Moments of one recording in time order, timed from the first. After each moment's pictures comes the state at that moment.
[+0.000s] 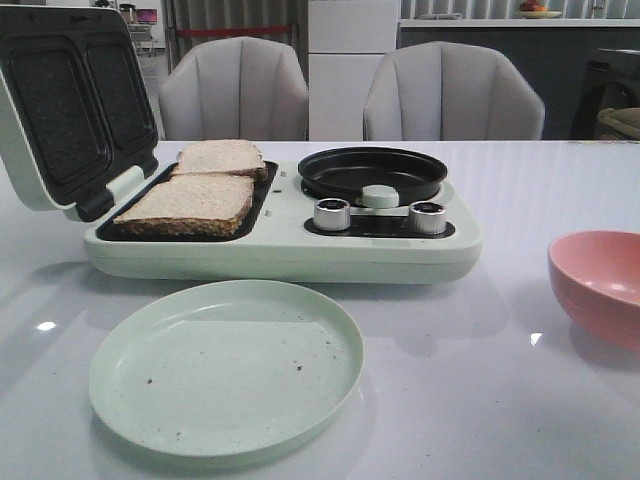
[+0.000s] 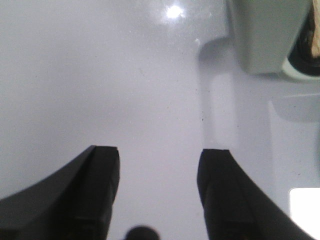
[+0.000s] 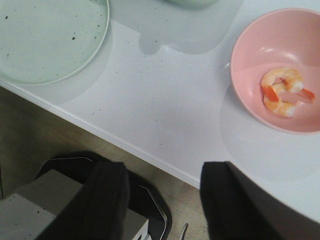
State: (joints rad) left arm -0.04 1.34 -1.19 0.07 0.96 0.09; right arm 0.45 0.87 -0.75 0.00 0.89 0.10
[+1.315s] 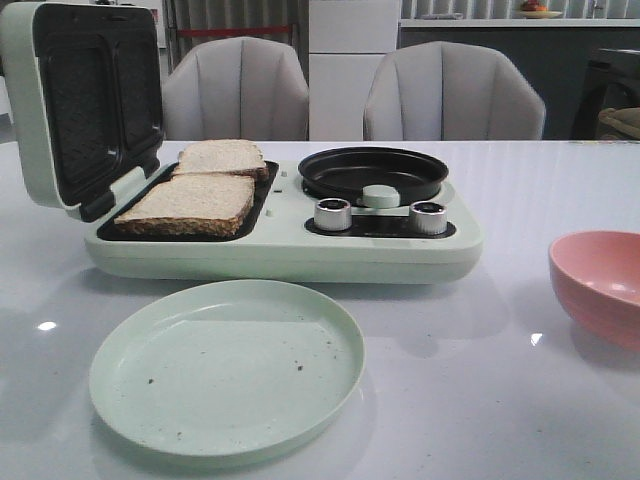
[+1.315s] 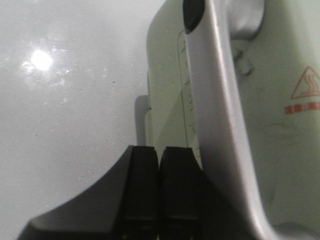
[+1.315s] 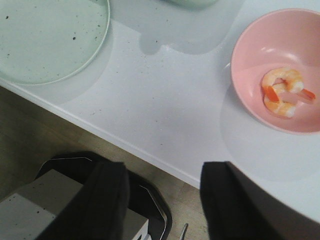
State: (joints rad) left arm 0.12 1.86 -1.67 -0.66 0.95 0.45; right arm 0.45 0.87 -0.75 0.00 0.89 0.10
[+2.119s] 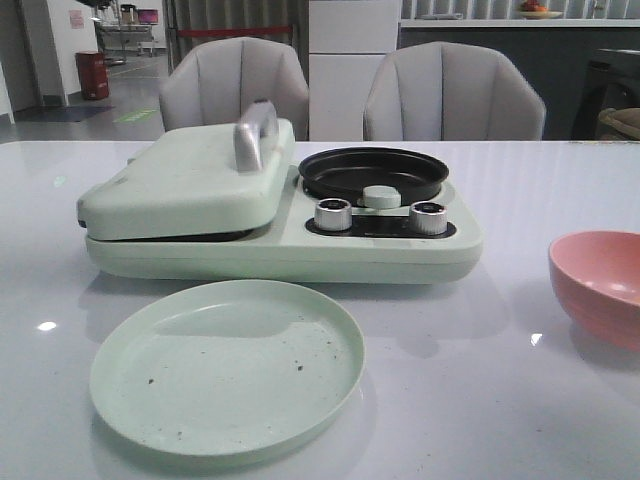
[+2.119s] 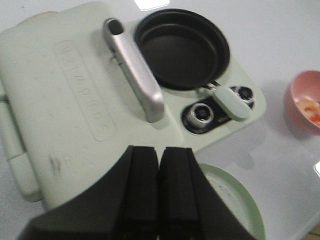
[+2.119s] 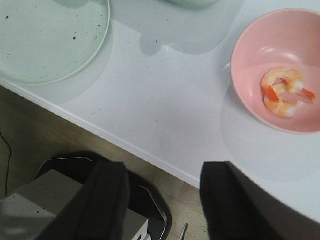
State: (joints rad) left arm -0.25 1.36 -1.20 -0.69 0.78 0.67; right arm 0.45 0.87 -0.75 0.00 0.89 0.10
